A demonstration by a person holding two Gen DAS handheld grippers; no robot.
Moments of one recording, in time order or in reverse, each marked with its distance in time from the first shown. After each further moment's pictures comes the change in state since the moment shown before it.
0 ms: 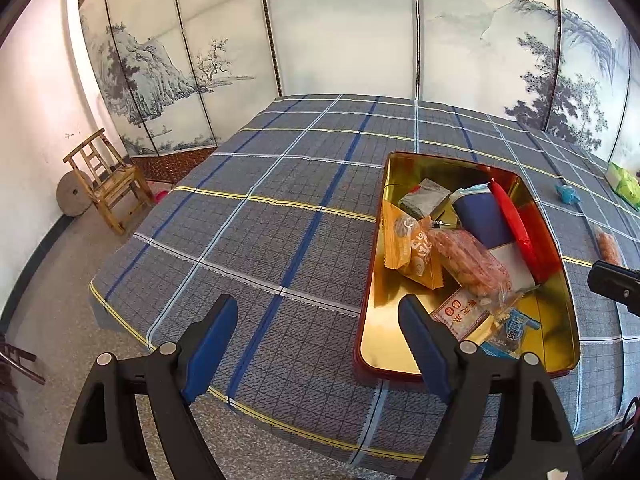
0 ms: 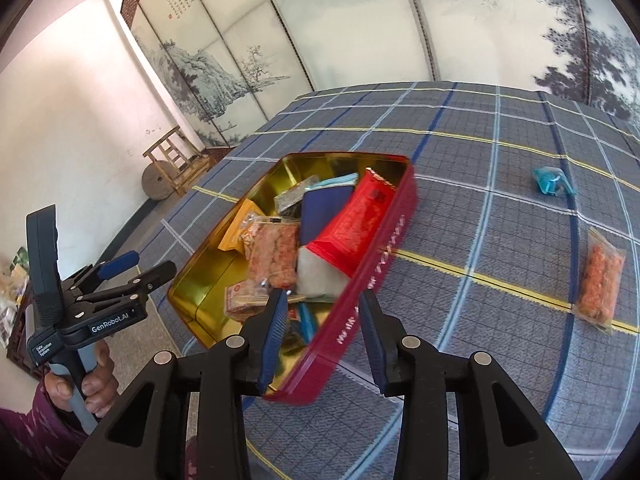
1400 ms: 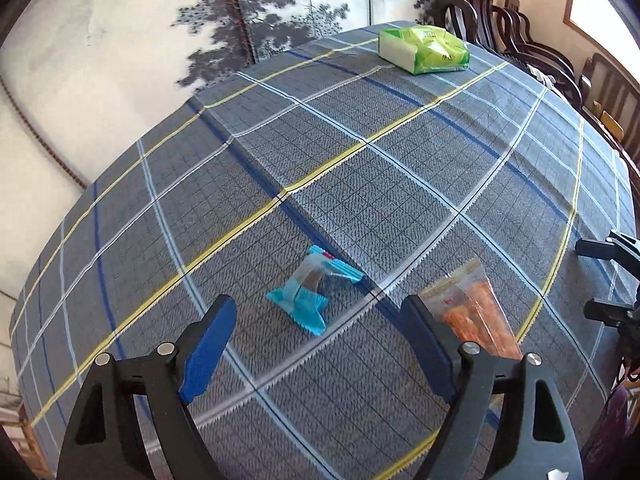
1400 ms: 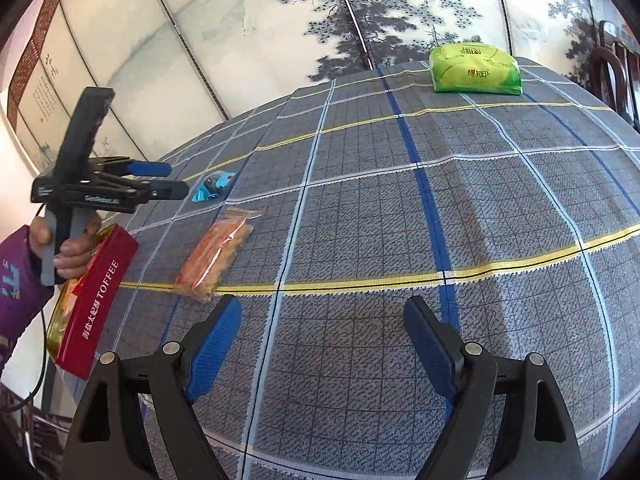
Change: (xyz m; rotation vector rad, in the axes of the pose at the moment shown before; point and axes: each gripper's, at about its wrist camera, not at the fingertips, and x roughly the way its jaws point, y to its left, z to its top) left arm 0.118 -0.381 0.141 0.855 0.172 -0.601; right arm -0.107 -0.249 -0.066 0.335 -0.151 -0.322
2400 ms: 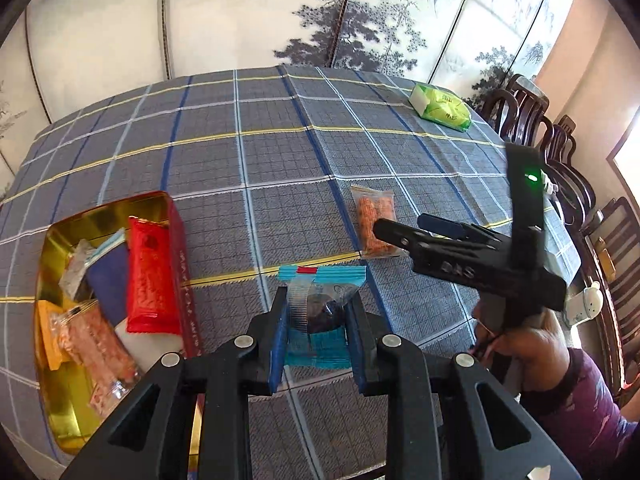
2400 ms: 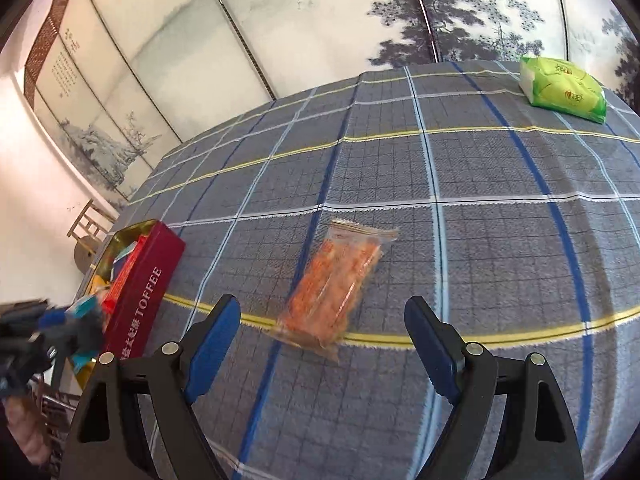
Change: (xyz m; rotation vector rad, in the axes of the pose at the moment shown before) left arm -0.154 -0.060 -0.154 -0.510 -0.135 -0.008; right arm 0.054 0.095 0.032 -0.057 0.091 0.057
